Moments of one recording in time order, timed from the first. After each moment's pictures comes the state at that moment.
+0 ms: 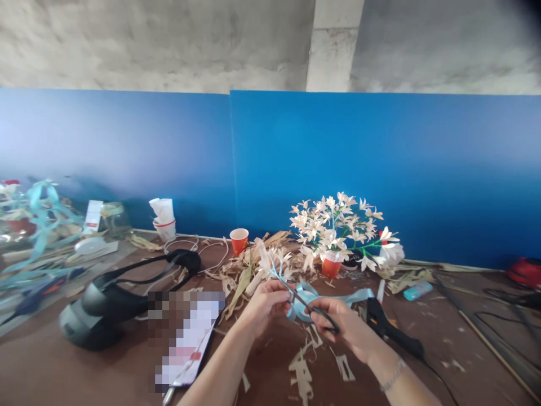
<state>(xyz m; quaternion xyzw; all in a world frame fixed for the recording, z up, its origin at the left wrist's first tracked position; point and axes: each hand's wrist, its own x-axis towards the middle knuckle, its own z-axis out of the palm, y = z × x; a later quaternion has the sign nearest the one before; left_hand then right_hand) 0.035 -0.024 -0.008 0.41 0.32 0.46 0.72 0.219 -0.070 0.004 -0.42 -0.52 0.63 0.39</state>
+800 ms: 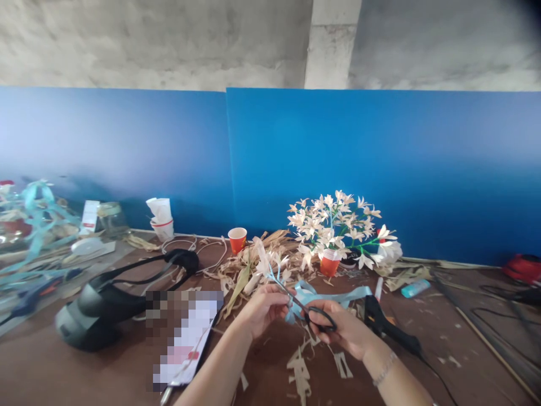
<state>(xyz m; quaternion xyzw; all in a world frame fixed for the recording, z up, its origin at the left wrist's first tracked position) 0.032 -0.024 -0.014 0.40 0.32 0.42 0.75 0.224 -0.065 -0.011 -0.40 -0.50 0.68 0.35</state>
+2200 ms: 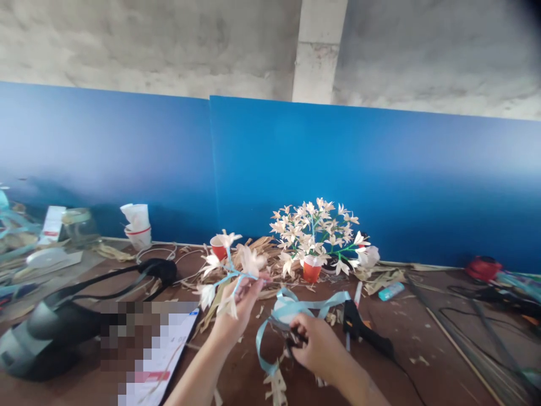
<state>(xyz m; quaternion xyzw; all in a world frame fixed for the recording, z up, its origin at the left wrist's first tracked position) 0.031 -0.052 0.038 0.57 0.40 0.59 0.41 0.222 -0.081 -0.029 -0.58 -0.73 0.25 0.27</state>
